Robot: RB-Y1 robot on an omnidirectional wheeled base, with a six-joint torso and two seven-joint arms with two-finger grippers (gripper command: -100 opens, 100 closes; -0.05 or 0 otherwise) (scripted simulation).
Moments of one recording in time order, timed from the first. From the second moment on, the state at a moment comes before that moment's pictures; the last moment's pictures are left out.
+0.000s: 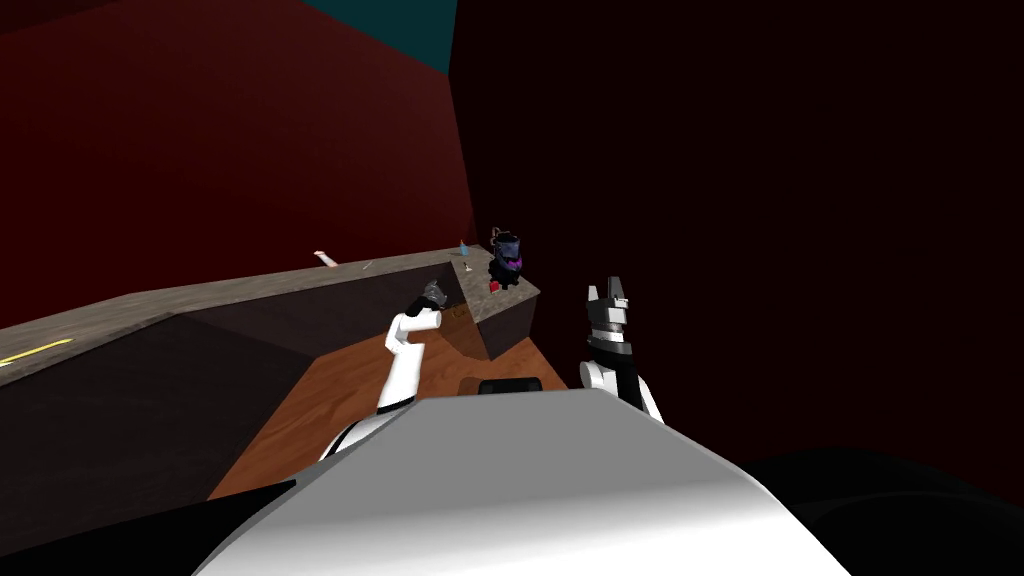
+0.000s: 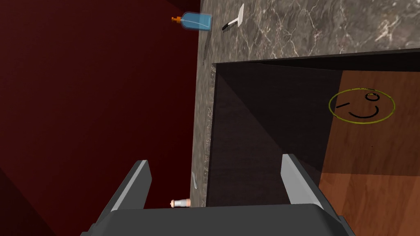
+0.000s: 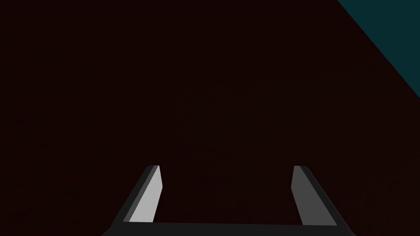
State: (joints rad) left arm -0.19 0.22 0.26 -1.73 -0.03 0.60 0.38; right arm 0.54 0.03 -0.04 -2.33 0.07 -0.43 -0.05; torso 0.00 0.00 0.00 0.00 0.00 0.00
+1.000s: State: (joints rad) left arm -0.38 0.23 0.31 -1.55 -0.07 0.86 0.52; right arm 0.54 0.03 -0.04 -2.33 0.07 -0.43 -0.05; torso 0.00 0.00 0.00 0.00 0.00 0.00
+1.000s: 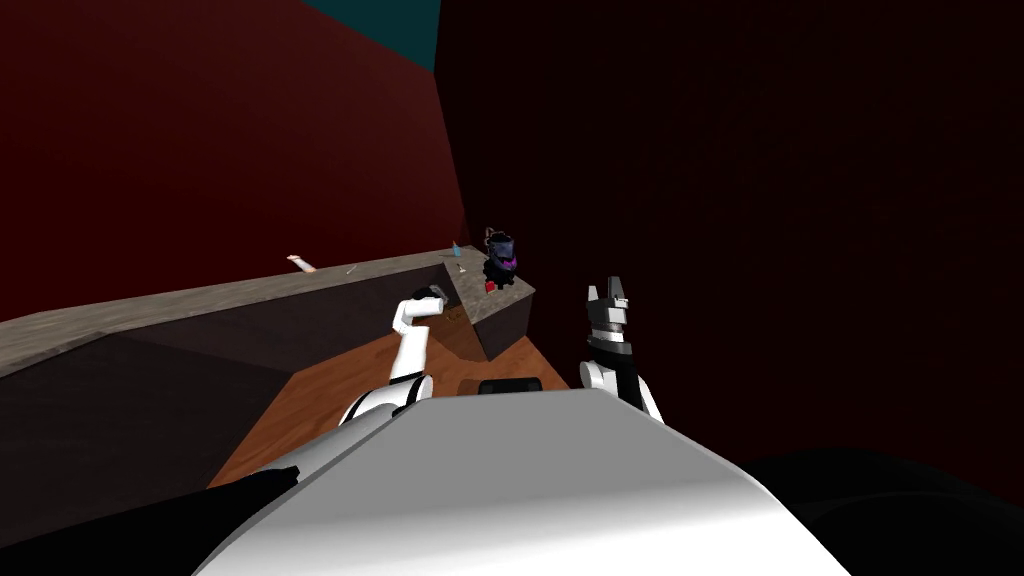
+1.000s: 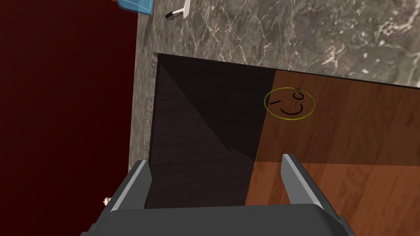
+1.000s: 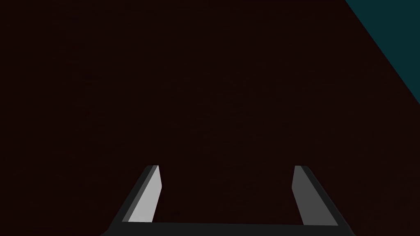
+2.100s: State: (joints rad) left arm -0.58 0.25 0.36 -1.34 -0.10 1.13 0.66; right arm 0.54 0.03 -0.04 -2.33 0.07 -0.43 -0.05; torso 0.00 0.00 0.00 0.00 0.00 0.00
